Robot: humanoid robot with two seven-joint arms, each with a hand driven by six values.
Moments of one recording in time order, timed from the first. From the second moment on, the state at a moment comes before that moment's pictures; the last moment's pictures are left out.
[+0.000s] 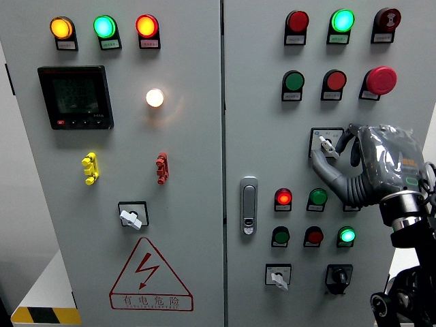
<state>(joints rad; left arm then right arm) -0.04 -0.10 0.10 -0.13 0.05 -0.07 -0.07 0.80 0.16 1.56 1.54 -2.80 0.10 -0.18</state>
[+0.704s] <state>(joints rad) -0.04 -0.10 0.10 -0.13 0.05 -0.07 -0.07 0.82 0.16 1.54 1.53 -2.81 0.10 -0.20</state>
